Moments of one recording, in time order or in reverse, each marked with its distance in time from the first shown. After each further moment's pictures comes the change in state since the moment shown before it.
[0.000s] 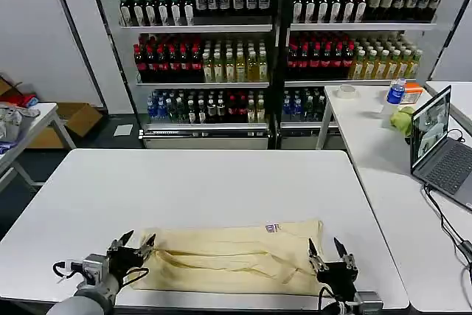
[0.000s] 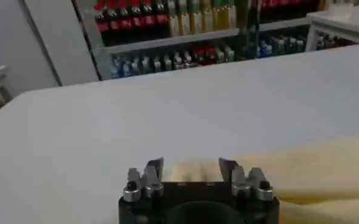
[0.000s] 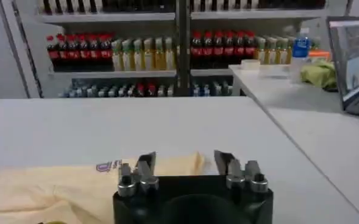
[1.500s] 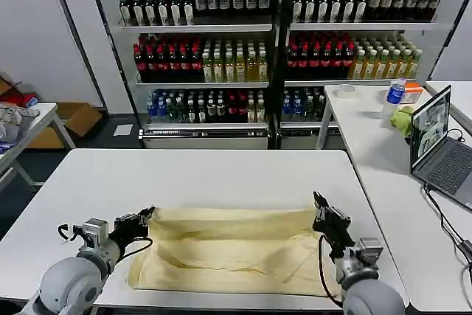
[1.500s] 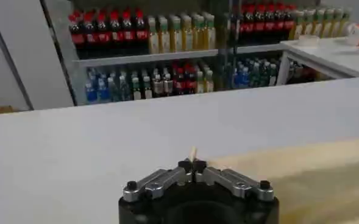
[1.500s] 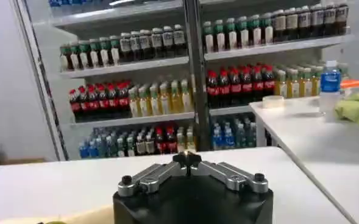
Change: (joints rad) left arm -0.221 0.121 0.046 0.069 -0.184 0.044 0.090; right arm 0.263 -0.084 -0.019 -0.067 0.191 0.000 -0.024
